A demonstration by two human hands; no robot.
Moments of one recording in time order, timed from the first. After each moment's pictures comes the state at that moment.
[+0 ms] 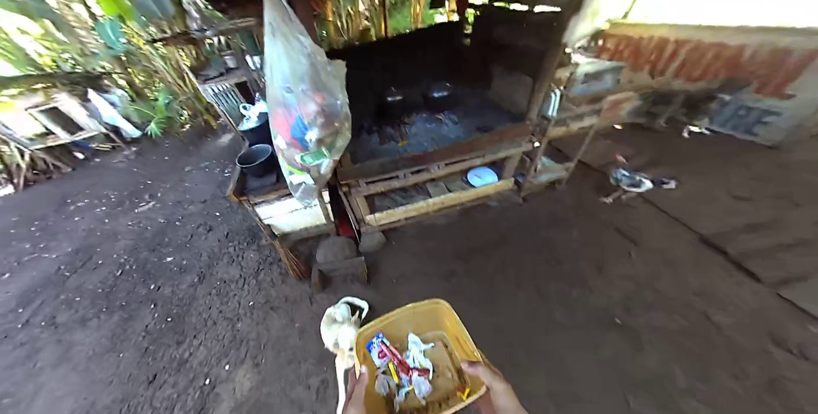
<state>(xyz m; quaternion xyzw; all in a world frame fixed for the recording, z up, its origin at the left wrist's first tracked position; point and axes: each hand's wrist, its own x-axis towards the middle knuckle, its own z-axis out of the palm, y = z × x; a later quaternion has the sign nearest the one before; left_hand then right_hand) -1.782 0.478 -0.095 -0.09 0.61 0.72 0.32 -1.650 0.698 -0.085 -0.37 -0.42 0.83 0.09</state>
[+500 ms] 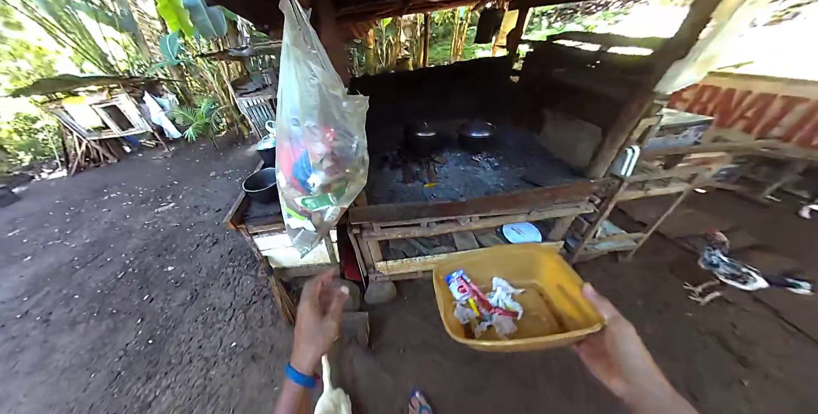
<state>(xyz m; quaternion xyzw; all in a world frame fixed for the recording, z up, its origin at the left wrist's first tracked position) -2.132 0.665 -0.010 0.21 0.79 0.58 -0.02 -1.879 1.041 0.002 -0.40 -0.48 0.73 0.27</state>
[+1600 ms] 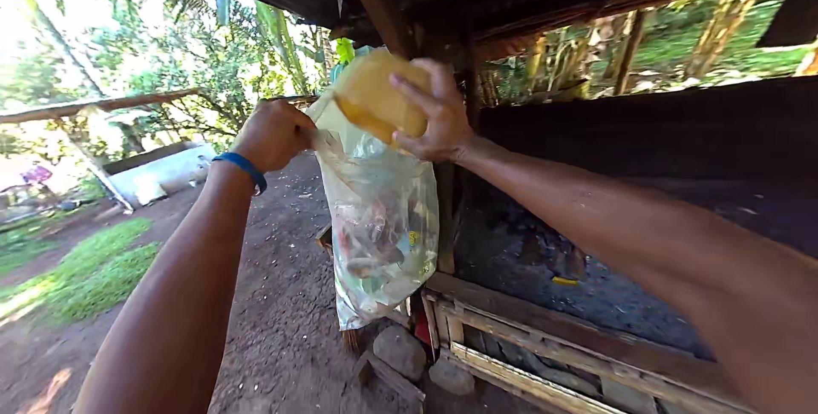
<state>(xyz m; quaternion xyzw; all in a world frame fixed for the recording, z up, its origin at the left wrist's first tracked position) -2.372 0.738 0.421 0.22 0.94 -0.01 -0.27 -2.476 1.043 0.340 0.43 -0.73 0.20 0.49</state>
